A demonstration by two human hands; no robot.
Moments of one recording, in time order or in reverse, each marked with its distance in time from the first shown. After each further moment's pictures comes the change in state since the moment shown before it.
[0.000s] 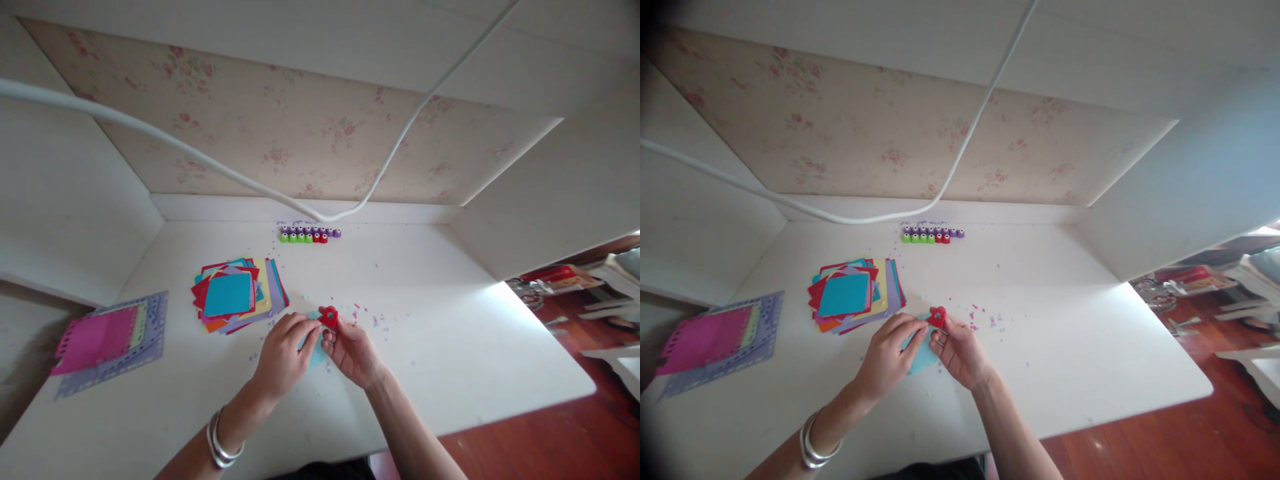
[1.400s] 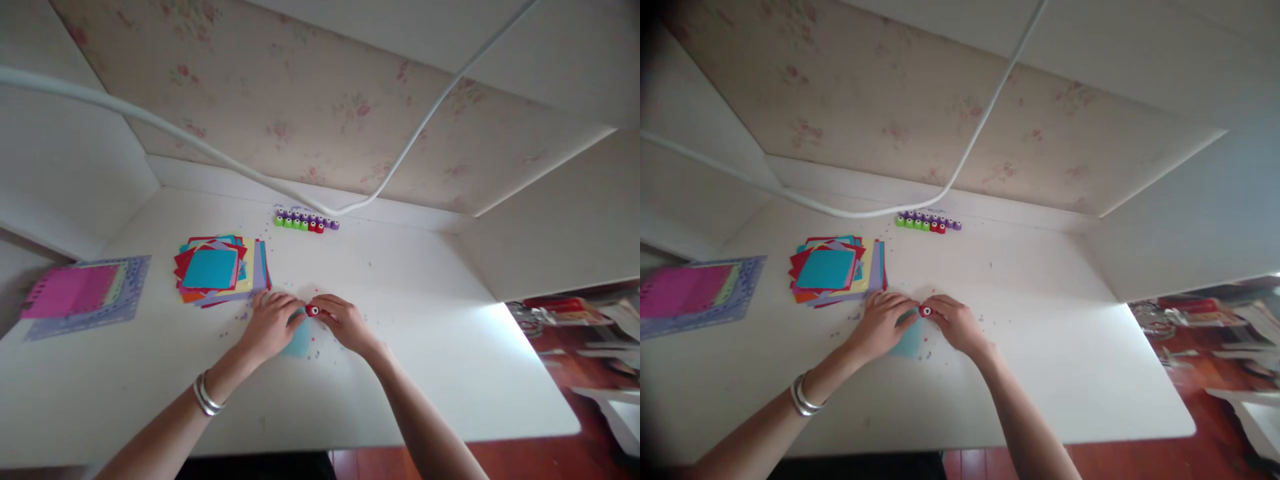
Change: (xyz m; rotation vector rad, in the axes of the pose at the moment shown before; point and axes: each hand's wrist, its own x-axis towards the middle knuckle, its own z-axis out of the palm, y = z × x) left_hand 0.012 -0.014 0.042 0.294 -0.184 -0.155; right_hand 0.014 -0.070 -0.039 -1.632 -0.294 -0.555
